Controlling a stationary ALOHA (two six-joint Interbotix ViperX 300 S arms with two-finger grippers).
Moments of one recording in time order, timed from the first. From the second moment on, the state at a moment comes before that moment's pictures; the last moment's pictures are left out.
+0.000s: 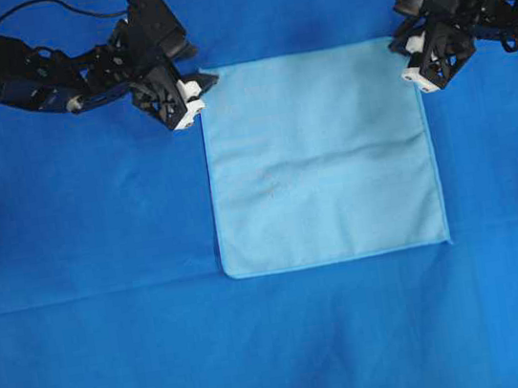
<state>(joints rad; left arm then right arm) 0.43 0.29 0.71 -0.03 -0.33 0.02 -0.69 -0.07 1.04 -0.15 -0.05 0.01</state>
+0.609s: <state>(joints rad) 0.41 0.24 0.68 -0.03 -0.21 0.17 -0.69 -0.15 1.05 -0.13 -0.02 0.02</state>
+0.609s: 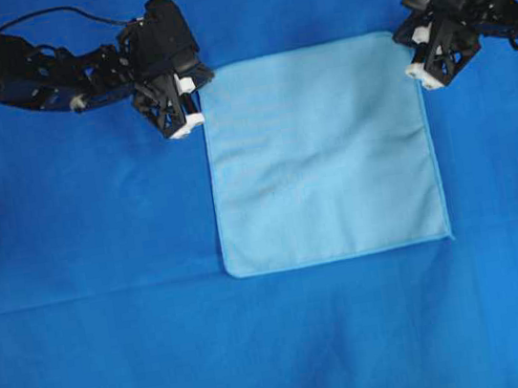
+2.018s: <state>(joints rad) -0.08 0.08 0.67 -0.03 0.12 0.07 0.00 -0.57 1.13 -0.02 0.45 0.49</state>
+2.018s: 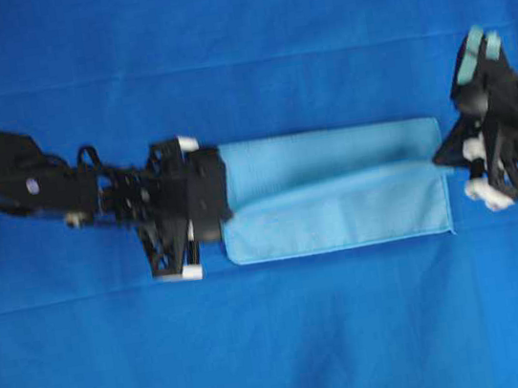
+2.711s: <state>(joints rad) -0.14 0.11 0.67 -0.03 0.02 0.01 0.13 -0.44 1.15 -0.02 0.31 0.56</state>
